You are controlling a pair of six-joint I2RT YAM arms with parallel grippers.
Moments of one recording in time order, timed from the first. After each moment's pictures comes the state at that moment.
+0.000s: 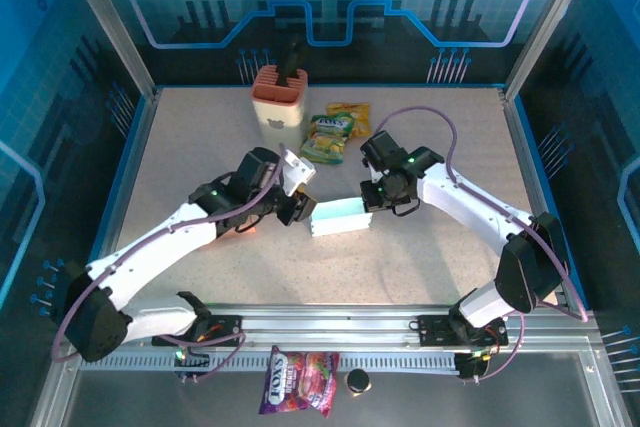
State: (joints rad) left arm -0.63 1.20 0.97 -0.52 0.19 -0.05; right arm 0.61 1.51 1.24 -0.96 -0.01 0.42
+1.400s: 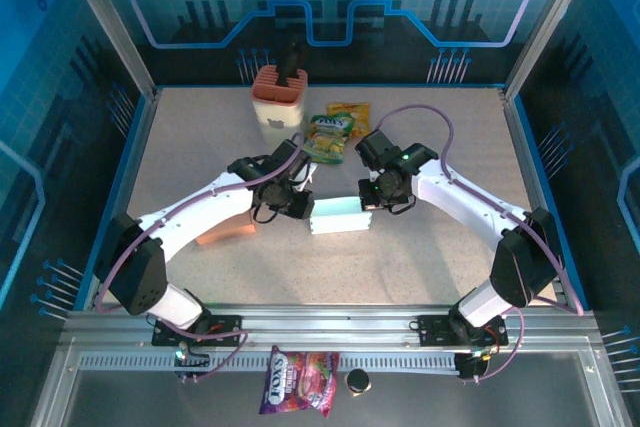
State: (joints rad) left arm -0.63 1.52 1.18 -0.81 0.12 -0.32; right arm 0.62 1.55 1.28 -1.01 0.02 0.49
